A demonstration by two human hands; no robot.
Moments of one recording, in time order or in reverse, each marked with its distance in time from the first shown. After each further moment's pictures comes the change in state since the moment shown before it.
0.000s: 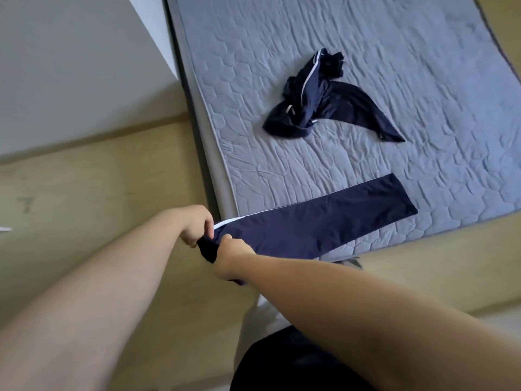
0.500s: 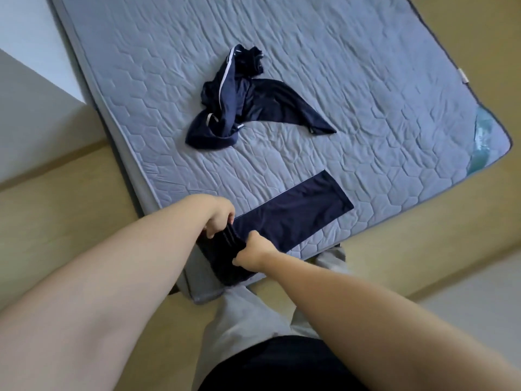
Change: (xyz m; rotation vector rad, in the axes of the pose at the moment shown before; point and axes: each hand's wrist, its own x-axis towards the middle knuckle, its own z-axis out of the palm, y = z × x) left_hand 0.099 0.301 -0.082 0.477 -0.142 0.106; right_hand -0.004 0.253 -0.134 0.507 0.119 0.192
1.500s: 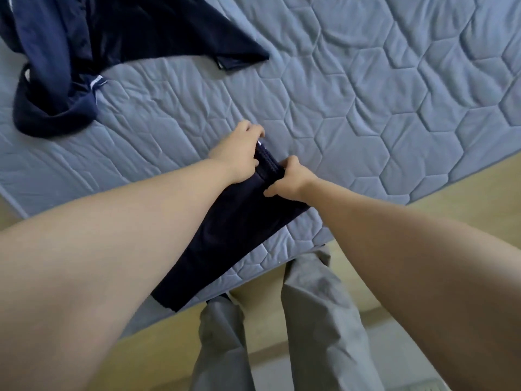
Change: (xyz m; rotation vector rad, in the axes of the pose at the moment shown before) left_hand 0.403 0.232 -0.139 -0.299 0.580 0.053; right_hand 0.329 0.285 -0.289 0.166 -0.044 0.044
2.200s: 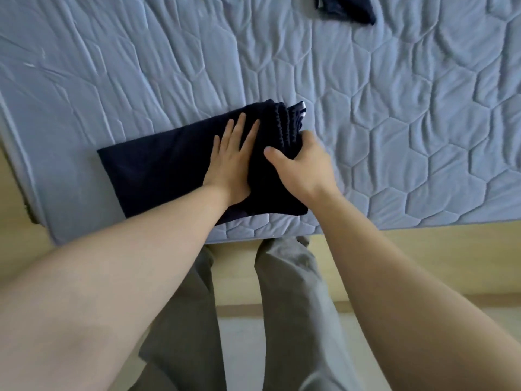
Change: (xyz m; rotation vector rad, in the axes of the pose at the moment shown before) left_hand -0.106 -0.069 0.120 -0.162 0.236 -0.232; right_hand -0.064 -0.049 0.068 -0.032 0.250 -0.261
